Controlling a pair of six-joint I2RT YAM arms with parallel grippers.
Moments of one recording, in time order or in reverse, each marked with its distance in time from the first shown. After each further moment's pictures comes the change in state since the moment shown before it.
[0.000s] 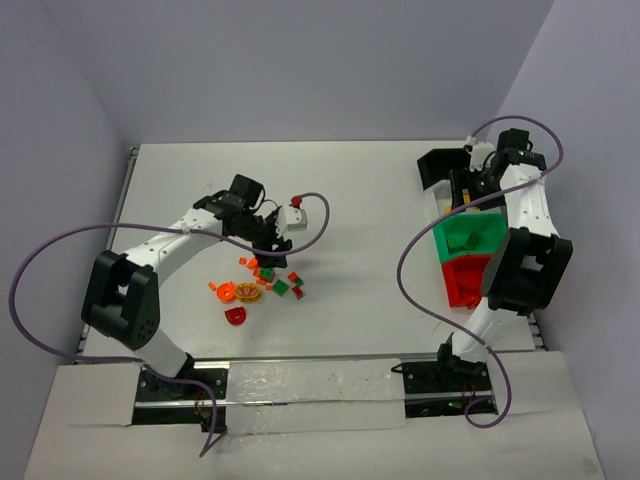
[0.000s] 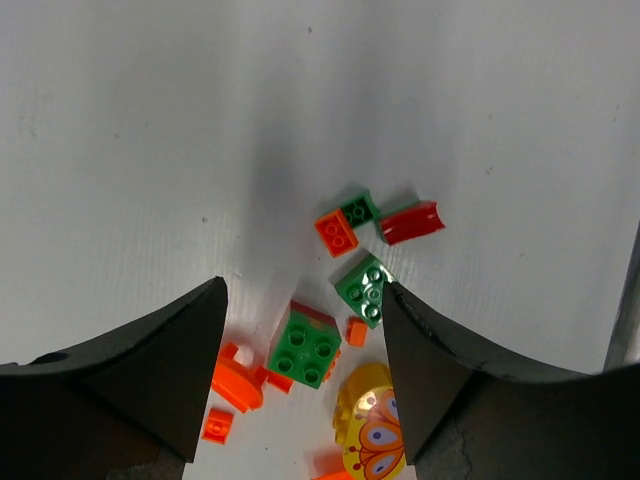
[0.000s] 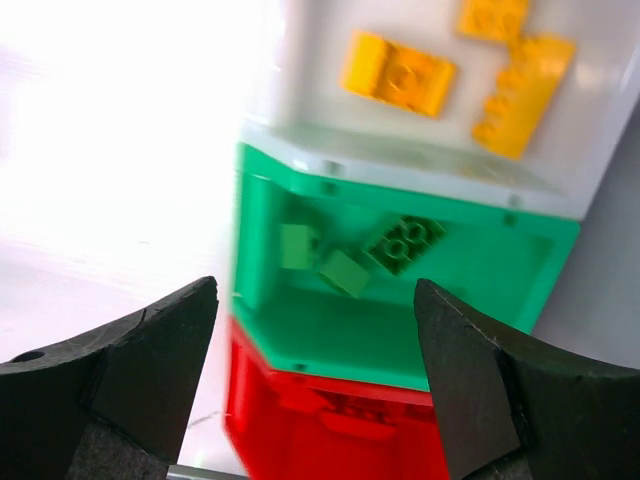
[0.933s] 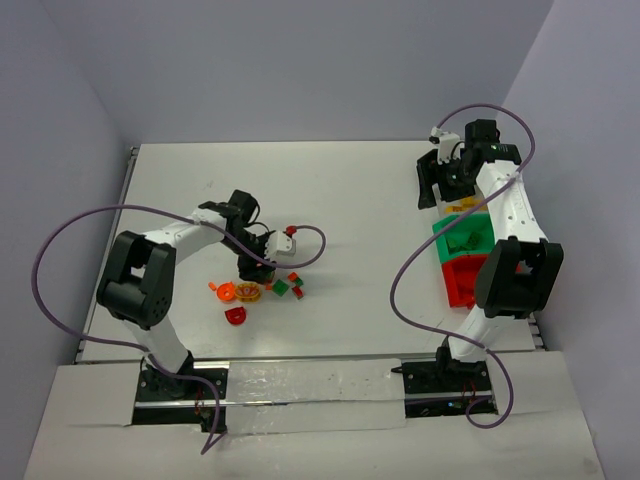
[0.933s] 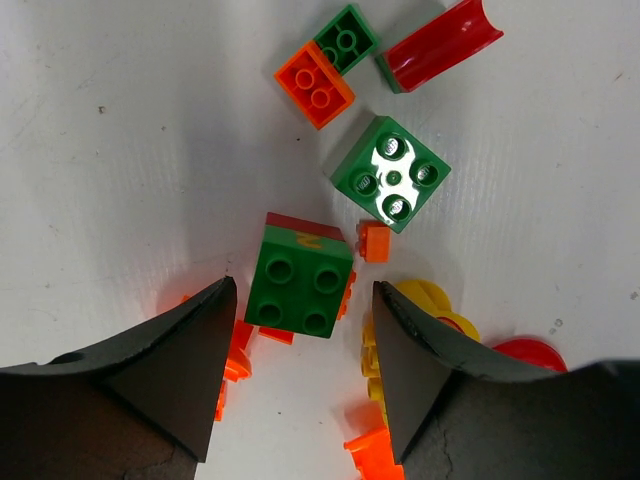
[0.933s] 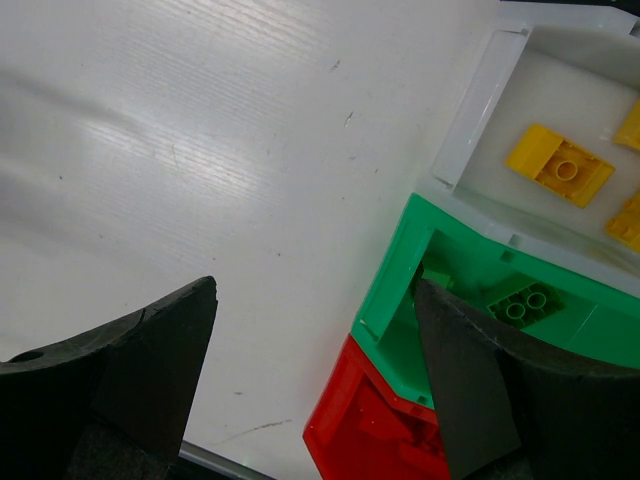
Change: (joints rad) left arm 0.074 0.137 -0.068 -0.122 -0.084 0.379; right arm 0.190 -0.057 0.033 -0.044 -0.105 0.062
